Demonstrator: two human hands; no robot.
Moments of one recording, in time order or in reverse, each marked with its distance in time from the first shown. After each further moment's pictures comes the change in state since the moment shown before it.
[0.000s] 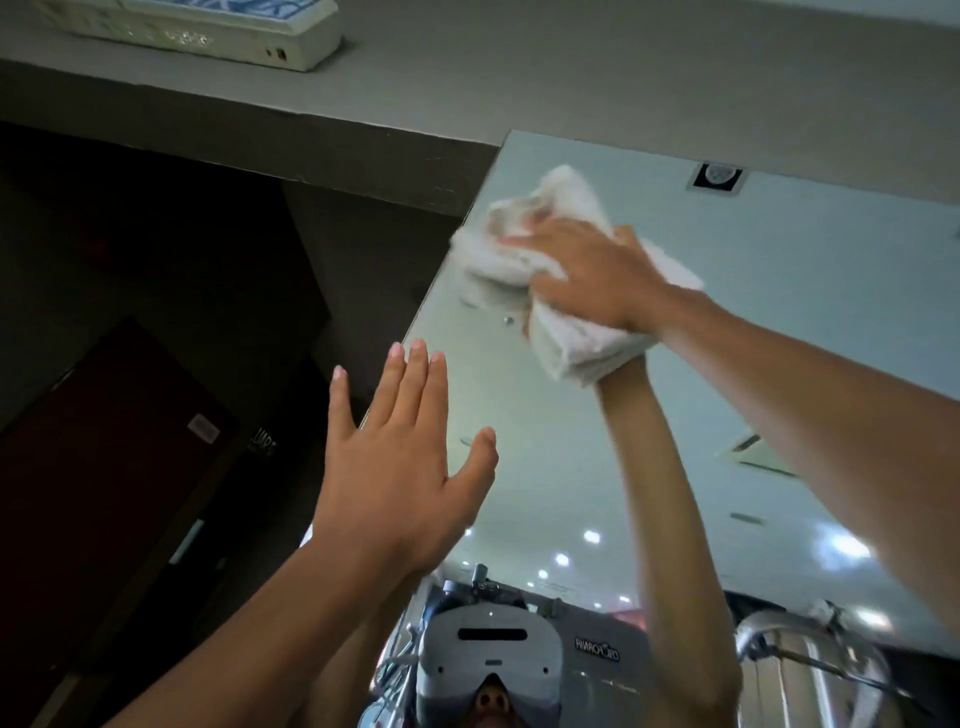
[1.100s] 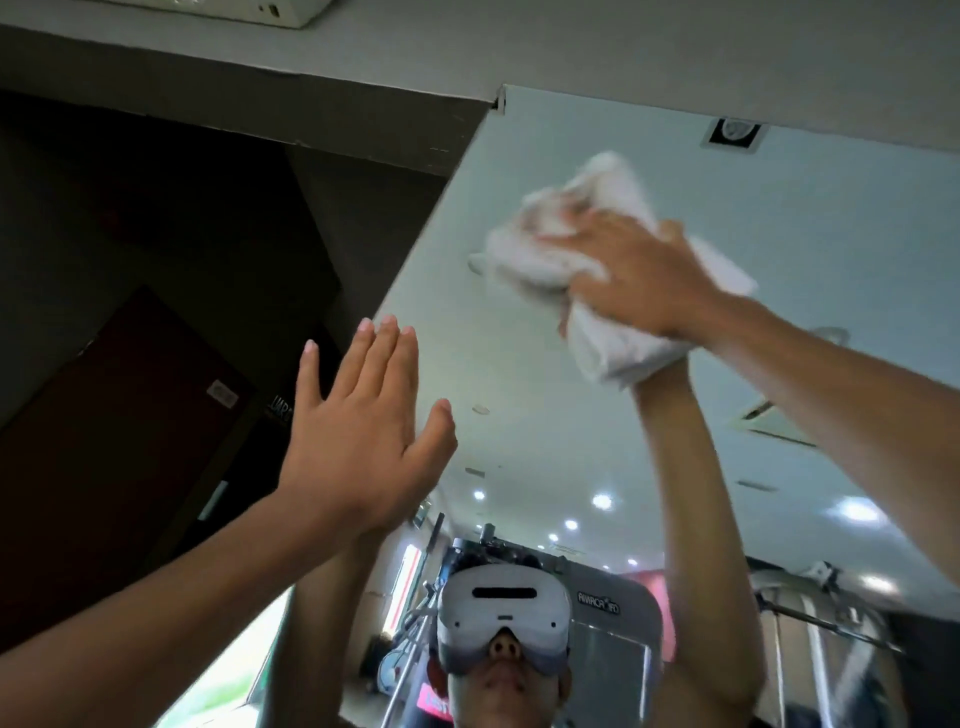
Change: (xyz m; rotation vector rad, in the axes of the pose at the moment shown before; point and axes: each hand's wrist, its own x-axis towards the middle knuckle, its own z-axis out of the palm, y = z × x) left_hand -0.020 -0.004 -0.003 0.052 -0.043 -0.014; right_hand -0.067 0.019 -0.003 -0.019 -0.007 0.032
